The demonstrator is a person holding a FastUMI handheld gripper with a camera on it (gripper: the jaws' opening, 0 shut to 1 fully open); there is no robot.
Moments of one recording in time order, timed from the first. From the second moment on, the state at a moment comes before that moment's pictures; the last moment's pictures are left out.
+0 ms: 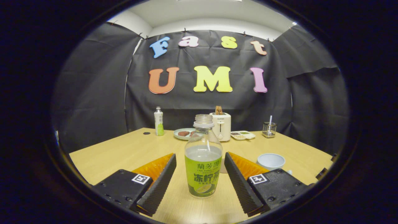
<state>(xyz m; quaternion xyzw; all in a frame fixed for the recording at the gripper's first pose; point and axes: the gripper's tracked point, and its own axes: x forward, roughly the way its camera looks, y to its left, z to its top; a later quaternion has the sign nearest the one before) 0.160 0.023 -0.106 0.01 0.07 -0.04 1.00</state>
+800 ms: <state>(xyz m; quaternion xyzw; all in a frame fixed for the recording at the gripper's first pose) 0.178 0.026 -0.114 0.04 0.12 -0.02 0.99</state>
